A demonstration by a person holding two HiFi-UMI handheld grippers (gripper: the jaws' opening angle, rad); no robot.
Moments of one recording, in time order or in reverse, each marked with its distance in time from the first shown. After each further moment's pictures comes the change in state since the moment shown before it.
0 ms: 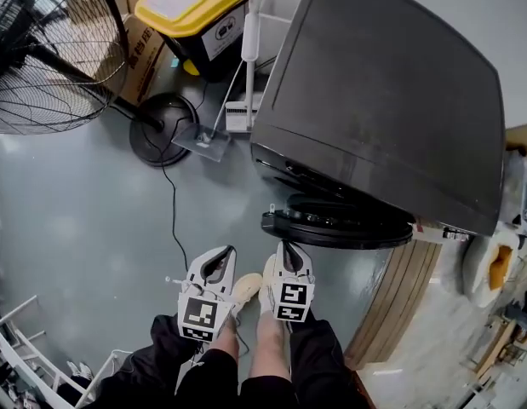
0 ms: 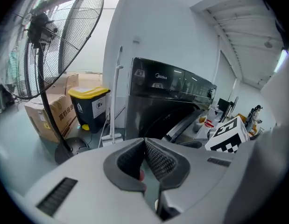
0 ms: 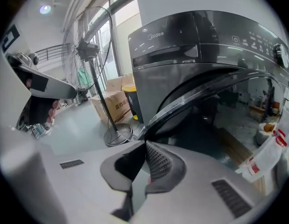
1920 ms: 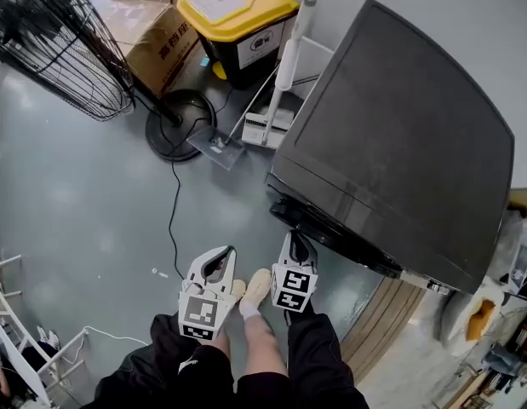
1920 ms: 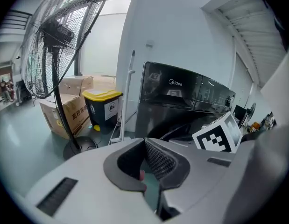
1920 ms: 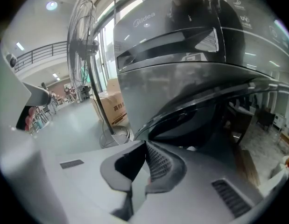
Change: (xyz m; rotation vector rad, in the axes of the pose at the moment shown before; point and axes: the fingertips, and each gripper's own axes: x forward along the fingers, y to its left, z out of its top) left arm 0.020 0.019 0.033 -0.099 -0.045 0.163; right arm 0.062 -0.039 0.064 -0.089 -0.012 0.016
